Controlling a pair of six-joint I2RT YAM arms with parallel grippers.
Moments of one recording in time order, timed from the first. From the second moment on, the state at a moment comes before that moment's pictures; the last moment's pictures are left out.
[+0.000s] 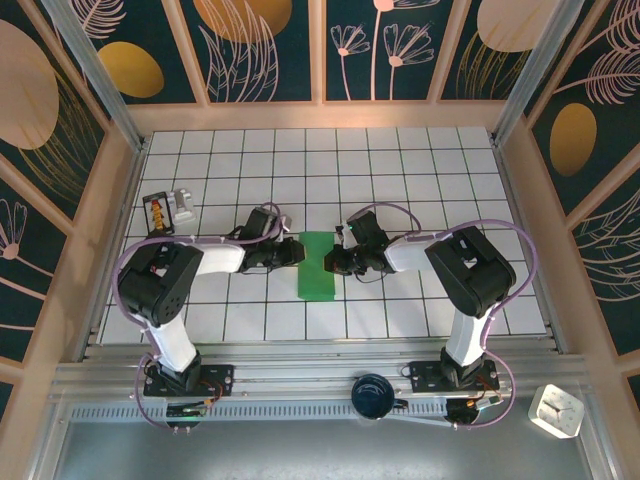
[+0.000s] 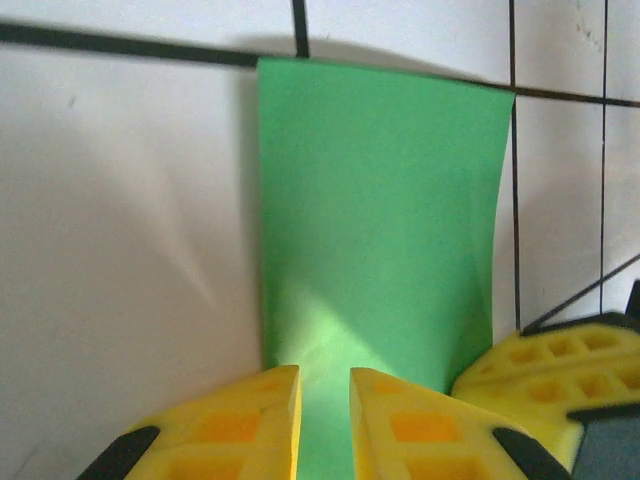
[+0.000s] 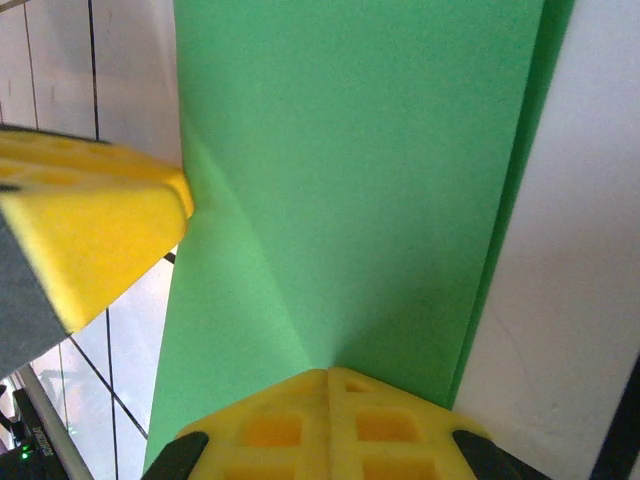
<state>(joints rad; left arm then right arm) -0.50 1.77 0.78 0.10 0.42 -0.69 0.63 1.82 0.82 0.07 -0.49 0.67</state>
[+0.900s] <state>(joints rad) -0.59 1.62 0.64 0.19 0.50 -0.78 0.63 1.82 0.82 0.07 -0.49 0.67</state>
